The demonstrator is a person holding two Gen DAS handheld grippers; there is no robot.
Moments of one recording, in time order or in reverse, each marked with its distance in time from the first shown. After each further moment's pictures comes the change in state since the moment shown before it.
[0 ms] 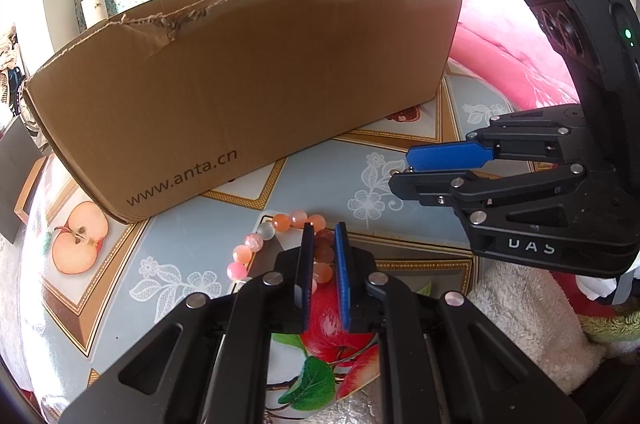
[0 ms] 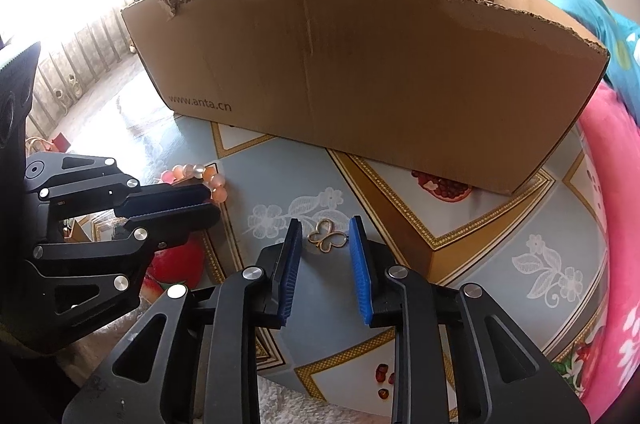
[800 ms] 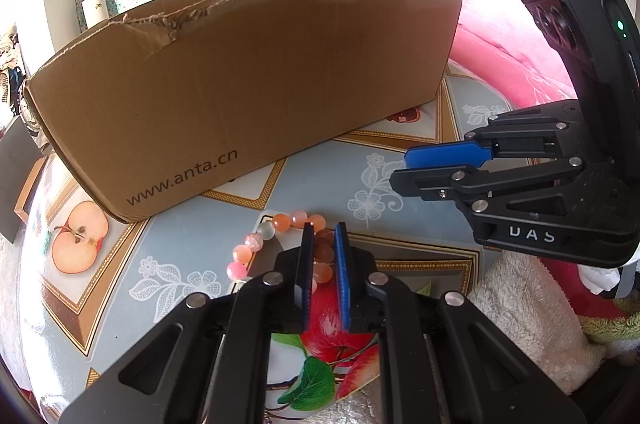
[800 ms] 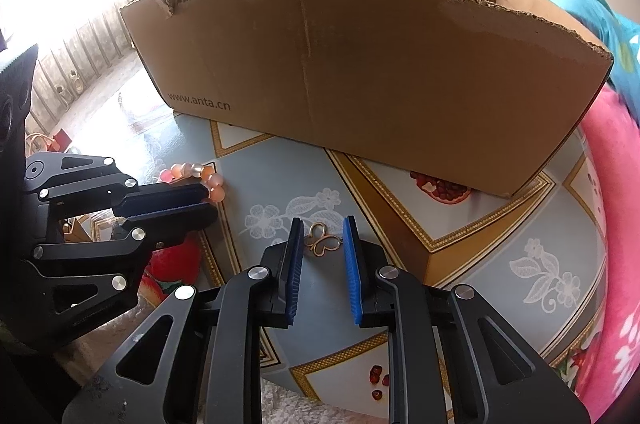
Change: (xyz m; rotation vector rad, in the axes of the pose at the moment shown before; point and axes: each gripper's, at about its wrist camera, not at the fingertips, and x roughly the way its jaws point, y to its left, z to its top) left arm -0.001 0.000 0.000 -0.001 -0.003 -0.001; right arm 0.001 -0.005 0.007 0.000 0.017 0.009
